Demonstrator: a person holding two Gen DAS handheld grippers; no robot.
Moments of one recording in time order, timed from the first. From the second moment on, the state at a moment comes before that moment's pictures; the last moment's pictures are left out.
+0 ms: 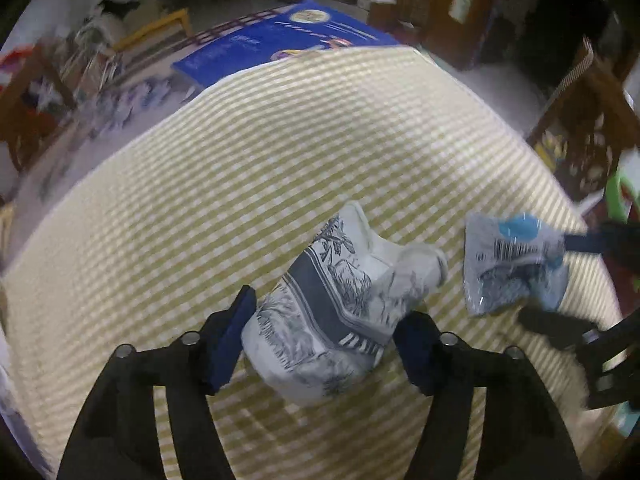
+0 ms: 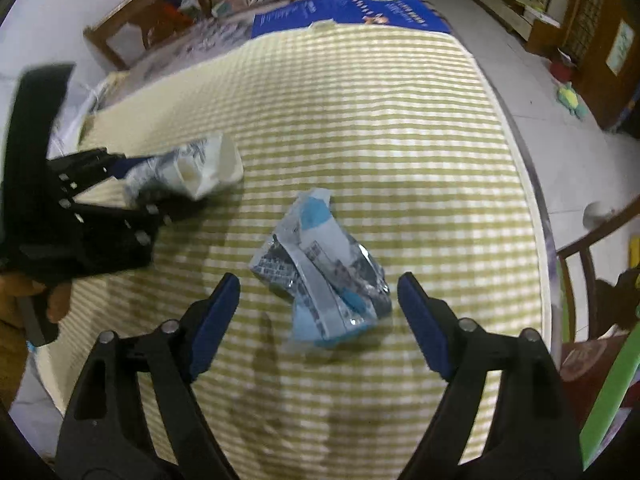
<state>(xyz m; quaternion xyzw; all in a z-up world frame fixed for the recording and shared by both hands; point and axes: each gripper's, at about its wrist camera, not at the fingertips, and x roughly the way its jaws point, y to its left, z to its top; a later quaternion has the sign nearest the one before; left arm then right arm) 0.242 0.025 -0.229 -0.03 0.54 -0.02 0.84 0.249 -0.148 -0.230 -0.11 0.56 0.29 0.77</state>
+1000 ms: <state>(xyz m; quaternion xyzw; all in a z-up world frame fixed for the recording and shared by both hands) 0.148 -0.066 -0.072 -0.07 0.38 0.00 0.92 0.141 -0.263 -0.070 0.04 0.36 0.23 0.90</state>
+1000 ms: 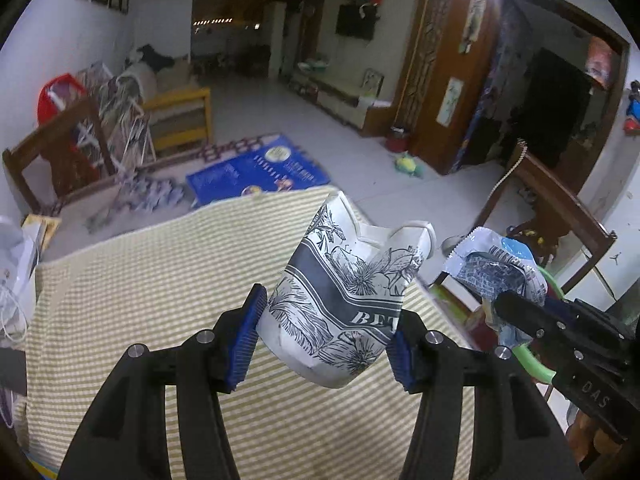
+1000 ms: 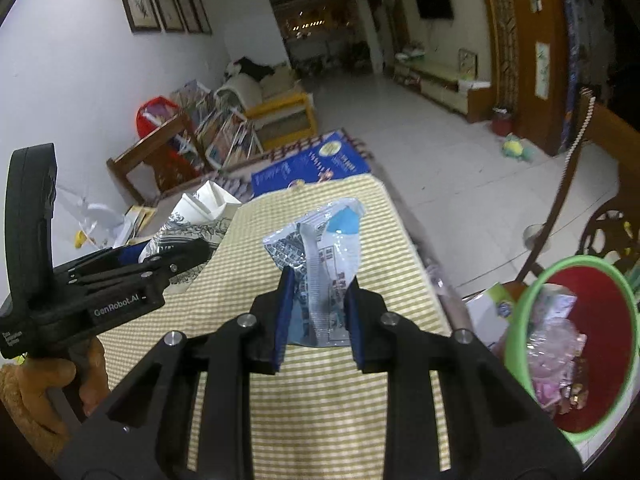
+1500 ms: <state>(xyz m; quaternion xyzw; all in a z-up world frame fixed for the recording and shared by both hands) 0.130 -0.123 -0.056 -0.06 0.37 -0.04 0.93 0.115 -0.322 -0.063 0.07 0.34 0.19 0.92</state>
